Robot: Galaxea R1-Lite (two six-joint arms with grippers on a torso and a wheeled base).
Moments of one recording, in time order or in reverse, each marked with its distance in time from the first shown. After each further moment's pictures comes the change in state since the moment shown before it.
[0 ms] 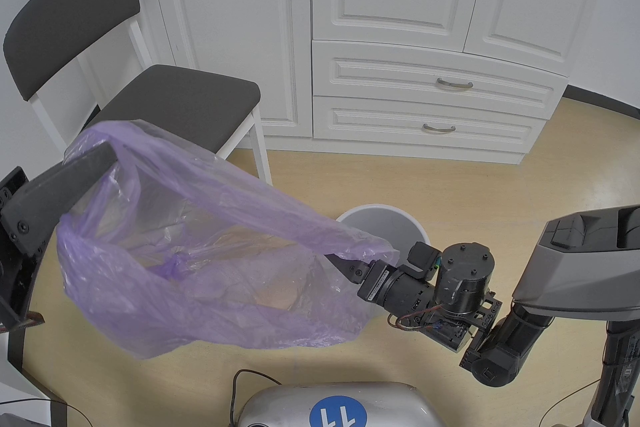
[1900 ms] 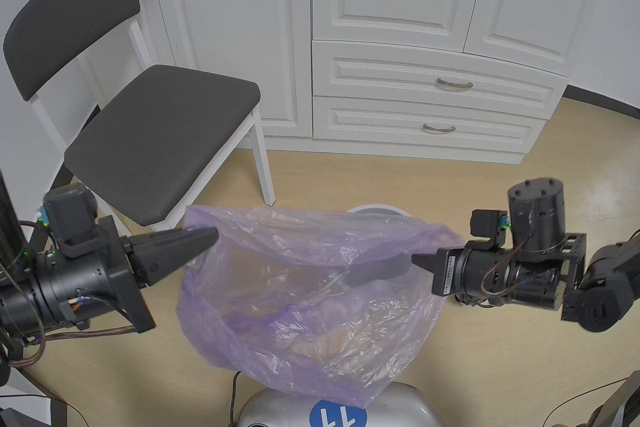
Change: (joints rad) left arm 0.093 0.244 0.033 0.097 -0.004 0.094; right arm -0.103 -0.510 -0.038 0.907 0.018 -0.388
